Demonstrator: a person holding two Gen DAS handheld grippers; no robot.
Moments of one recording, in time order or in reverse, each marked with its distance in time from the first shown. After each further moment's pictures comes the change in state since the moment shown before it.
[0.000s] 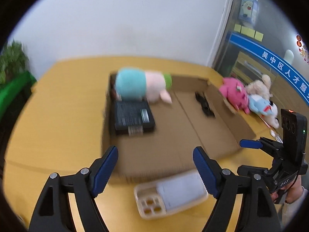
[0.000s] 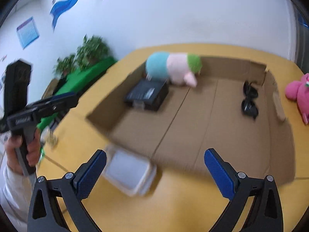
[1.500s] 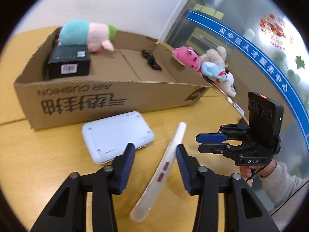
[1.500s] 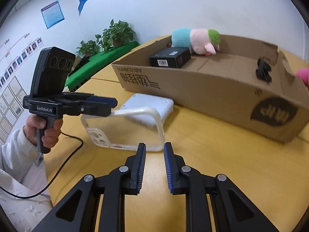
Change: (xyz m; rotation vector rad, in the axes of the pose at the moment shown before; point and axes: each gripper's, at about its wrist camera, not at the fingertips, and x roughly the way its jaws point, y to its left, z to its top) left arm 0.032 -0.055 -0.100 0.074 0.103 -0.366; right arm -0.013 -0.002 -0.110 -0.112 0.014 0.127
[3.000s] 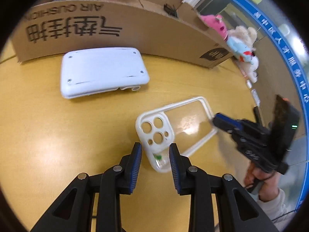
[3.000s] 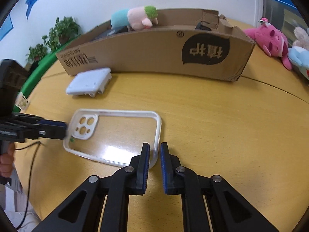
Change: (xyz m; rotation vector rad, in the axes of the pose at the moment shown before) left arm 0.050 -0.023 -0.031 -0.248 0.301 0.105; right arm -0.018 -0.024 -0.046 0.228 0.089 -0.351
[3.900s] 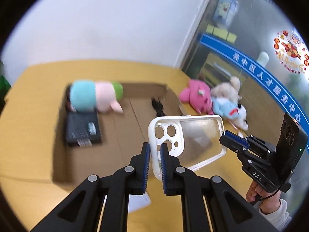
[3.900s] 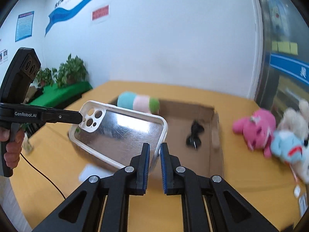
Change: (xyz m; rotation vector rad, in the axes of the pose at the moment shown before) left arm -0.155 -0.043 0.139 0.181 -0.449 0.063; right arm -0.107 0.030 0.141 -0.150 -0.428 -0.066
